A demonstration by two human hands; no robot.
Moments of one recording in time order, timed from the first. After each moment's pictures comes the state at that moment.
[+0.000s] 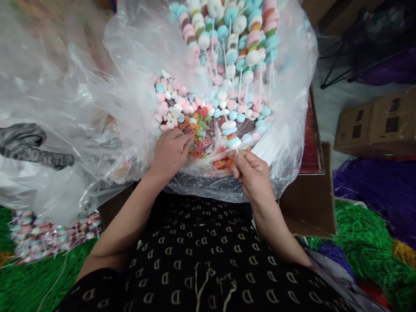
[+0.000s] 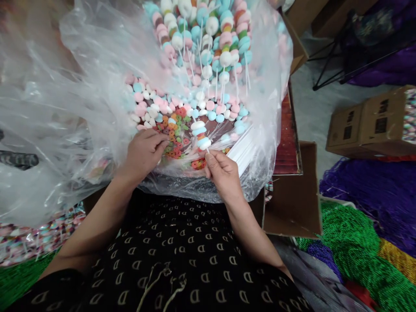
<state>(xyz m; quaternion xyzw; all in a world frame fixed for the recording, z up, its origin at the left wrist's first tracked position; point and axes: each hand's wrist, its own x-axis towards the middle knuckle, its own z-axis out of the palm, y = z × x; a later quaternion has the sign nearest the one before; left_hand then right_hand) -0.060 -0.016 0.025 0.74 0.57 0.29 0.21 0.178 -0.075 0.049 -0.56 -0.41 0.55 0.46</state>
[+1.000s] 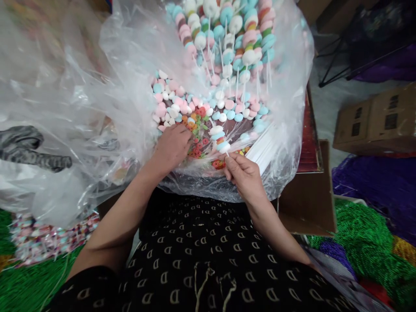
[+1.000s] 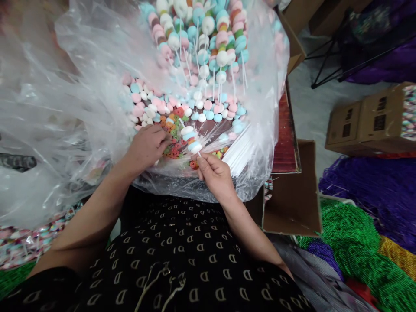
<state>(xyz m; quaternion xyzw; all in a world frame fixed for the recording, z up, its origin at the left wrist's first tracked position) -0.054 0.006 0.032 0.83 0.53 0.12 0.14 0.173 -0.080 0.044 -0.54 -0.46 0.56 0.43</state>
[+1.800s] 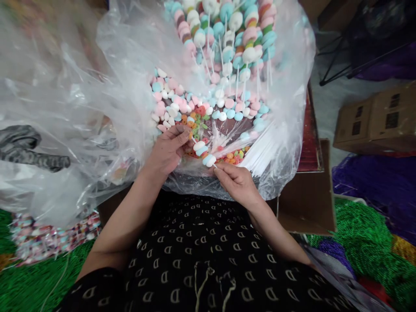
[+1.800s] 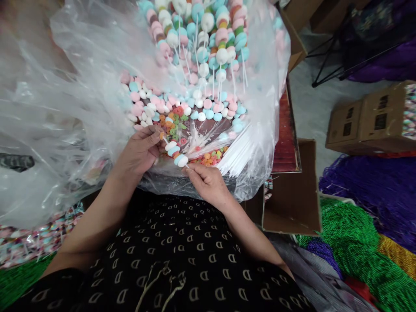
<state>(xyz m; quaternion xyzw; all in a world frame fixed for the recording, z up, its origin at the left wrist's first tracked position) -0.043 -0.010 0.030 0.30 0.42 0.51 0.69 0.174 -0.088 0.045 -0.49 -0.63 0.50 0.34</state>
